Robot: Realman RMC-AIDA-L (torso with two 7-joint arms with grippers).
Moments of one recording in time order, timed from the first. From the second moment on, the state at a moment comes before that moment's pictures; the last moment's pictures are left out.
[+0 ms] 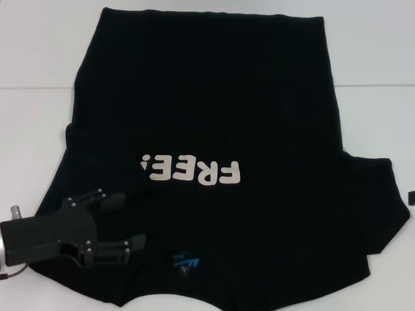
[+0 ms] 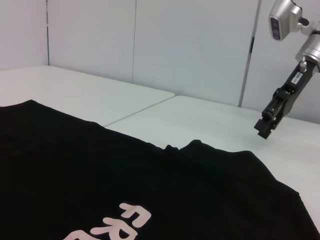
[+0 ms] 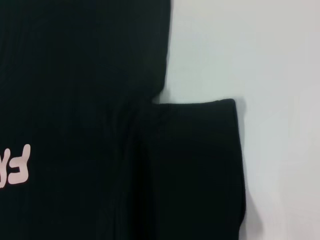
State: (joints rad) left arm -0.39 -2.16 0.47 0.84 2.17 1.68 -1.18; right arm 0.60 1.99 -0.55 -1.03 -2.70 -1.59 2.64
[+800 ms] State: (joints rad) left arm -0.39 -2.16 0.46 0.84 2.17 1.68 -1.17; right arm 0.67 1.99 -0.65 -0.82 -2.70 -1.42 2.63
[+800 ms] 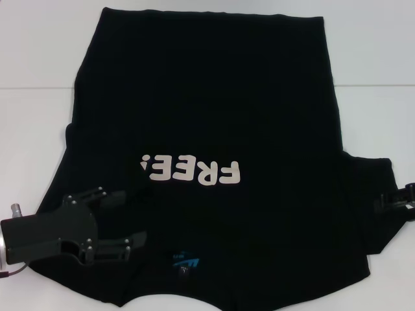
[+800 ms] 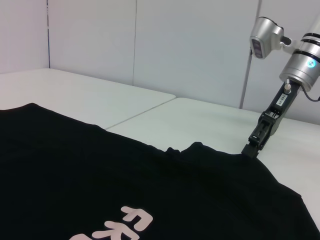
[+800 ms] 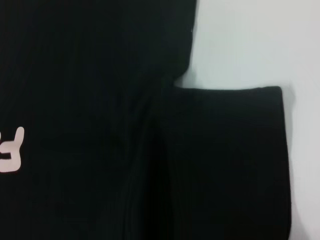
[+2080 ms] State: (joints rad) left arm -0.39 -2.16 0.46 0.83 2.16 1.67 -1.17; right arm 0.68 1.99 -0.71 -0.83 -2.70 -1.41 2.63
